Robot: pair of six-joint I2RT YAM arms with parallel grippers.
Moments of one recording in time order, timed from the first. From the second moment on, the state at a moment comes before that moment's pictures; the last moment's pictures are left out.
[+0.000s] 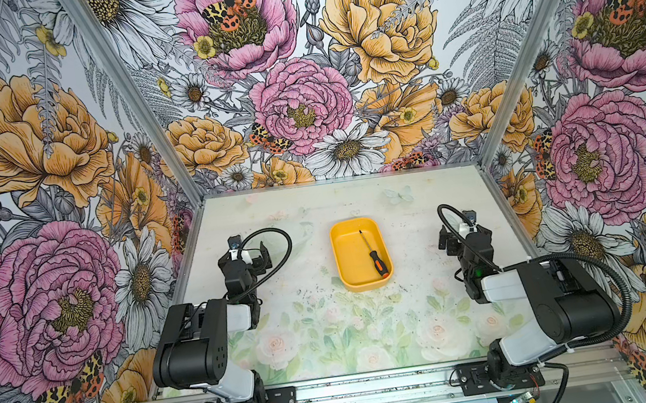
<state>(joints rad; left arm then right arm) -0.01 1.55 0.37 0.99 -0.15 -0.03 0.05 1.53 0.34 0.91 0.26 -0.02</state>
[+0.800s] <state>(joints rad) -0.06 1.55 0.35 1.03 -0.23 -0.03 0.05 1.53 0.34 0.91 0.26 -0.02</state>
